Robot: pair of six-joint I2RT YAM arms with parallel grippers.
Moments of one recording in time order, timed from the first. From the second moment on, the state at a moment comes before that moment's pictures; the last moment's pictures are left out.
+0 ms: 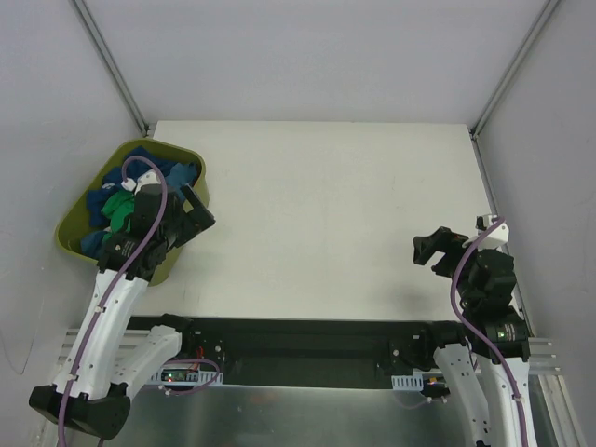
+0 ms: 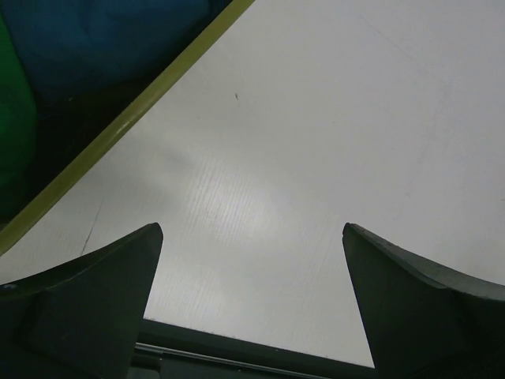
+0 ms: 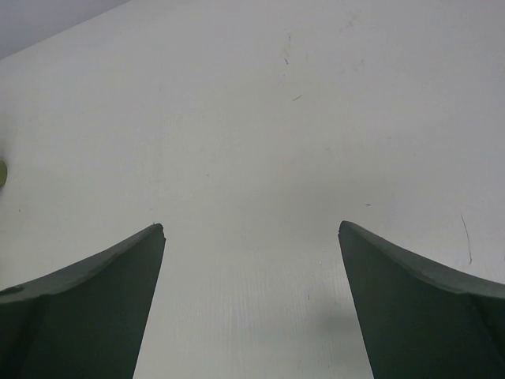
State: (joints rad) left arm -0.23 0.82 1.01 -0.92 -0.18 -0.71; right arm 0.12 0.30 0.69 -0.71 0.03 0.37
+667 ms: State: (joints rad) left arm 0.10 1.40 1.44 -0.92 -0.27 -0.65; right arm 0.12 0.44 0.68 -0.70 -0.04 0.36
